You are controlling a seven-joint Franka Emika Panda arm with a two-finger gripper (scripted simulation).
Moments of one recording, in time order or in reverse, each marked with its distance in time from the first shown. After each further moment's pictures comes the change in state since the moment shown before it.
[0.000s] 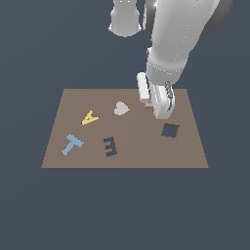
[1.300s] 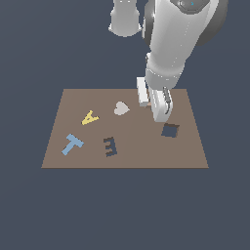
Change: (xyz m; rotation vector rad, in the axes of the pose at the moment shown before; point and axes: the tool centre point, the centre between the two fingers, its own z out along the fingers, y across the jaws) arm 0.000 0.000 0.016 0.000 0.000 0.003
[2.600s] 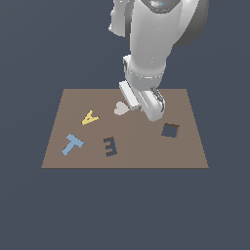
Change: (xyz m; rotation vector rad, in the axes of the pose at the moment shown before) arm 0.045 0.000 -0.001 0.000 0.000 -0.332
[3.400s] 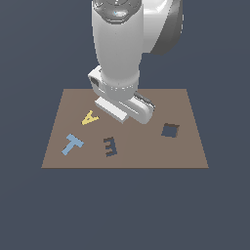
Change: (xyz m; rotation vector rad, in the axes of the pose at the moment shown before) arm 0.073 -0.007 -0.002 0.001 0.000 -0.529
